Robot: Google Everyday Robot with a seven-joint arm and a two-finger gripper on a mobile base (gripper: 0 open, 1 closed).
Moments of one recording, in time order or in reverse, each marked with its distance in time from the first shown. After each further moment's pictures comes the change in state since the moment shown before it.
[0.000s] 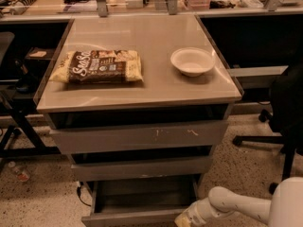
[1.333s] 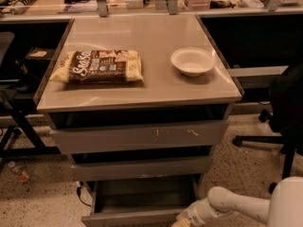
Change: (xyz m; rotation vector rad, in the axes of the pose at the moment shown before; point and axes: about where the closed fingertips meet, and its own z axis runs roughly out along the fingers) arm -0.003 -0.001 0.001 -0.001 0.000 -0.007
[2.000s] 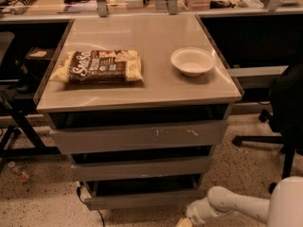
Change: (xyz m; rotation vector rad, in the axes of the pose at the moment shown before) arm 0.000 0.000 0.000 0.000 0.000 0.000
